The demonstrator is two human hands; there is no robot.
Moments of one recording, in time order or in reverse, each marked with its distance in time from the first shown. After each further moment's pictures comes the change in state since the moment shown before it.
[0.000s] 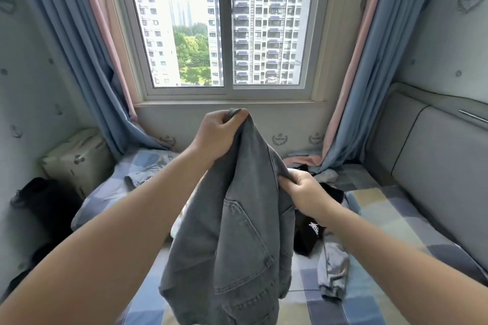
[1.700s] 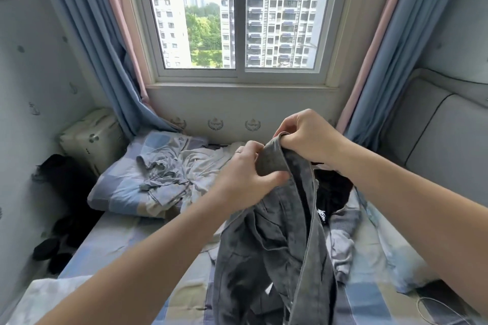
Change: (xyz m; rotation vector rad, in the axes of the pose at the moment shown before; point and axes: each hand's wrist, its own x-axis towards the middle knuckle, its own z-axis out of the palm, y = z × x) left_hand -0.096 -0.037 0.023 0.441 -0.214 -0.073; right_hand 0.018 -0.090 -0.015 -0.446 -0.025 -0.181
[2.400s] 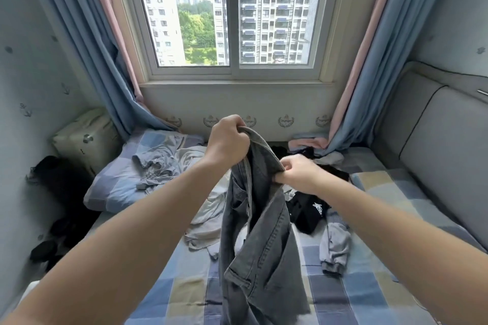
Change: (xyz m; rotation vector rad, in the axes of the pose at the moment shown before) left_hand 0.060 0.001 -0.015 0.027 0.241 -0.082; right_hand -0.022 0.071 0.058 -0.092 -0.218 0.257
